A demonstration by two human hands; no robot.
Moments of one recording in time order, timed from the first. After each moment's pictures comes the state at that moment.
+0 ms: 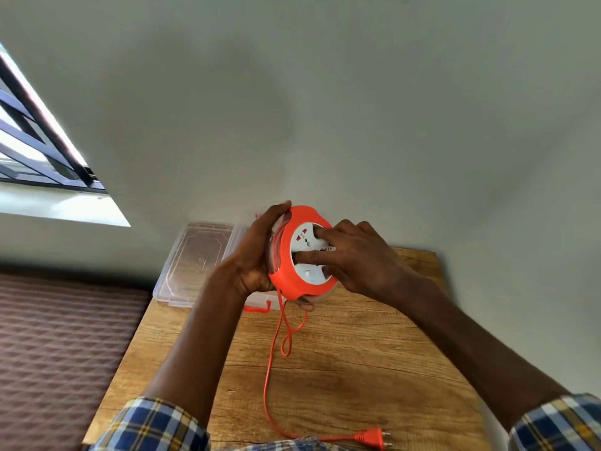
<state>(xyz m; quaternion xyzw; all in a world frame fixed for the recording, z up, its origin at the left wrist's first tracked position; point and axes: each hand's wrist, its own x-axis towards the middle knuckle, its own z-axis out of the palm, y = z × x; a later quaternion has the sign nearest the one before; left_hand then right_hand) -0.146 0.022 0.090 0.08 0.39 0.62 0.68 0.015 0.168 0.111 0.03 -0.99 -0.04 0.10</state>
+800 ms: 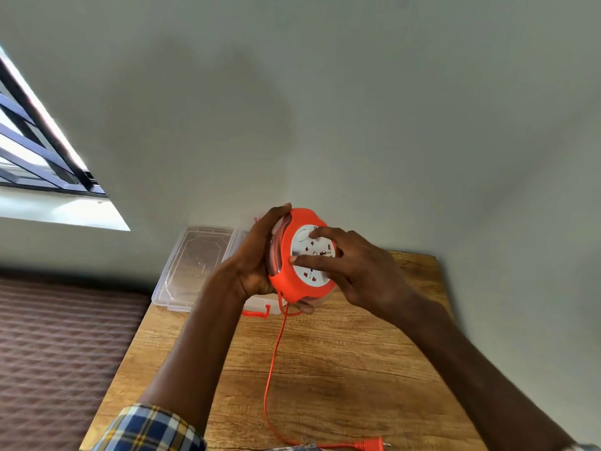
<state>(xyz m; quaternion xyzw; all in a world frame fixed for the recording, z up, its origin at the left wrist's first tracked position) -0.149 0.024 0.089 0.09 0.44 0.61 0.66 0.032 0.157 0.106 -0.02 -0.99 0.04 0.14</state>
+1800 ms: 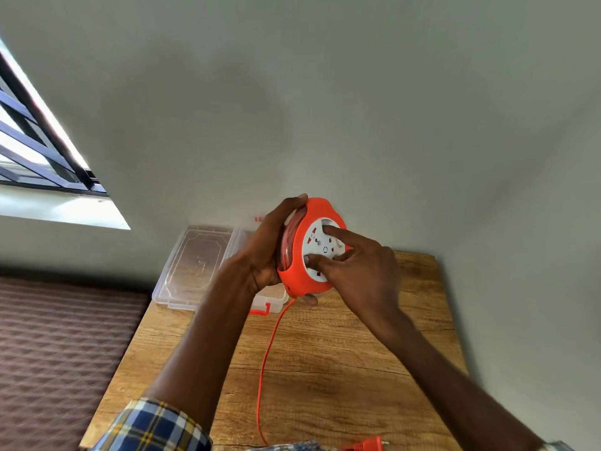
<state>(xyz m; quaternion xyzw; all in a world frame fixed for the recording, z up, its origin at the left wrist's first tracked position) -0.130 0.033 0.113 0.13 0.47 0.65 0.59 0.023 0.112 0.117 -0.40 -0.84 0.28 0.23</state>
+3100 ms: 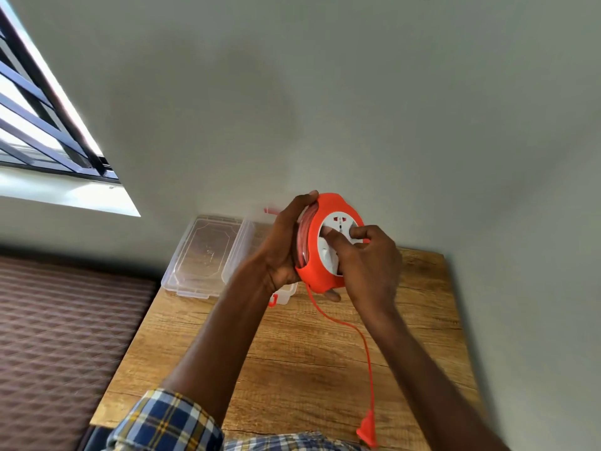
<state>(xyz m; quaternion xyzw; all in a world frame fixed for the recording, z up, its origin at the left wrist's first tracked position) -0.116 0.033 0.110 0.10 0.44 0.66 0.60 0.006 0.103 0.108 -0.47 -0.74 0.38 0.30</state>
